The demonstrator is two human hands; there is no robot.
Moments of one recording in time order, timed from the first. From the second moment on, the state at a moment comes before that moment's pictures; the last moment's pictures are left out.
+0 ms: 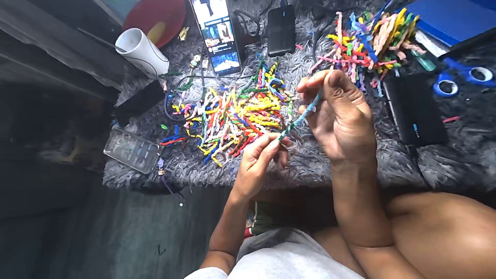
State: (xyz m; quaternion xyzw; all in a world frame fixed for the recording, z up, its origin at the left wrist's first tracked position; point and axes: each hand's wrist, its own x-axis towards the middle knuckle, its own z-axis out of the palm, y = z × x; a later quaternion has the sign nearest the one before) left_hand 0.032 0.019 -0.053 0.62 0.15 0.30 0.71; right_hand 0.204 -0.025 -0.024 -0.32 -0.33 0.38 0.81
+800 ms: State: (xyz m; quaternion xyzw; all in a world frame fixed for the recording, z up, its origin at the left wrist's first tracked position) left_hand 0.046 0.026 -0.027 0.46 0.03 0.28 0.84; right_hand 0.195 -0.045 -0.026 -0.34 -0.41 0.40 0.75
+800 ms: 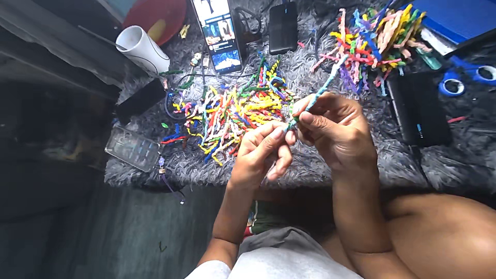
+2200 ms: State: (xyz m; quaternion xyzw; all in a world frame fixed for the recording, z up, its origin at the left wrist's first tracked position) left_hand 0.032 0.034 -0.022 0.85 0.20 0.33 0.36; right_hand 0.202 -0.051 -0.025 -0.45 -0.67 0.05 0.59
